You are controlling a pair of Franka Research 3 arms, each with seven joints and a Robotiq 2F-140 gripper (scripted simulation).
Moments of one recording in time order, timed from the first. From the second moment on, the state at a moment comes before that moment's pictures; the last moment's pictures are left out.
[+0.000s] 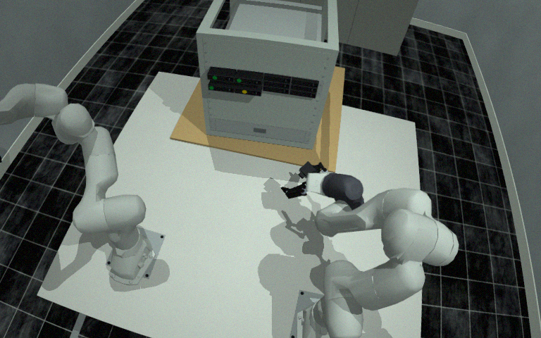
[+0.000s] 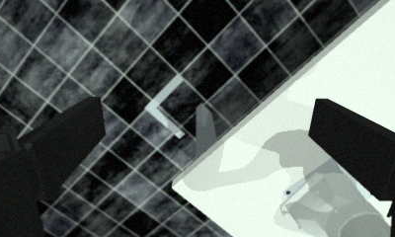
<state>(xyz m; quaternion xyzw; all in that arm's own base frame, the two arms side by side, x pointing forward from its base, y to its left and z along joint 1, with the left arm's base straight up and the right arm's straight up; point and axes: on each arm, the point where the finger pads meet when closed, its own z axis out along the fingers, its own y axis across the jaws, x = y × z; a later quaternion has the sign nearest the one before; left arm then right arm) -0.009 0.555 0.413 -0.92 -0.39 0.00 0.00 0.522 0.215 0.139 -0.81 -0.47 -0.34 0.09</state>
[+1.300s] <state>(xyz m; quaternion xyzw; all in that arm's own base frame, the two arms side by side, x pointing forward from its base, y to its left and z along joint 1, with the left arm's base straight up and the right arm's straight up) -0.009 0.555 0.413 -0.92 -0.39 0.00 0.00 0.520 0.339 0.119 -0.60 -0.74 -0.23 -0.20</state>
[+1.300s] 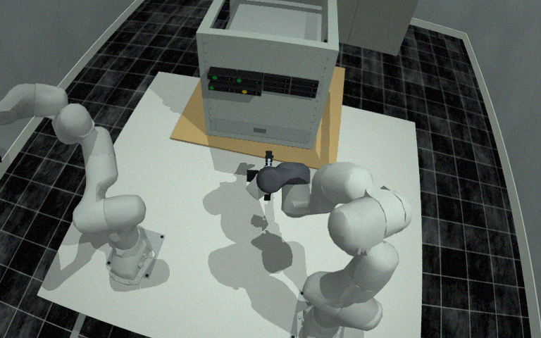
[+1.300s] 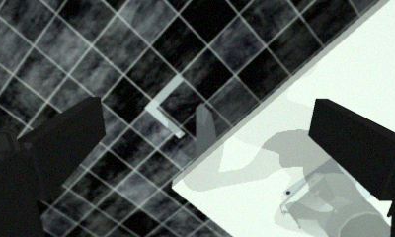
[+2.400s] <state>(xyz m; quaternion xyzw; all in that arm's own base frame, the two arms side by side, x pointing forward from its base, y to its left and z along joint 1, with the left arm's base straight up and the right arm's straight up) -0.009 0.555 0.413 -0.92 -0.39 0.00 0.00 0.528 0.480 0.308 -0.48 -0.64 -0.42 -0.43</state>
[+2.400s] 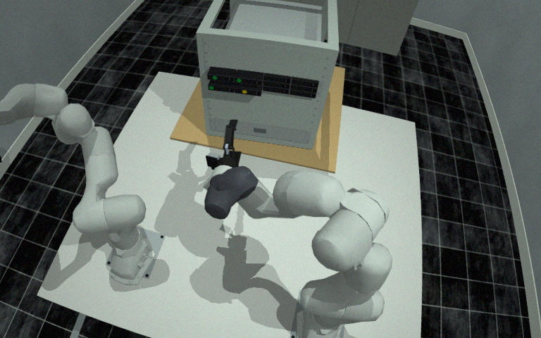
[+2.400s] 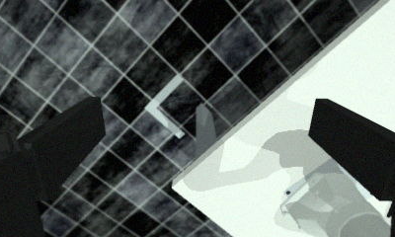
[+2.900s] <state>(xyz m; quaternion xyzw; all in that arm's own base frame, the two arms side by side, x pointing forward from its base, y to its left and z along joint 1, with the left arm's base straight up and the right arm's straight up) -0.009 0.555 0.413 -0.92 -0.39 0.00 0.00 0.510 0.513 0.383 -0.47 -0.57 -0.49 -0.46</state>
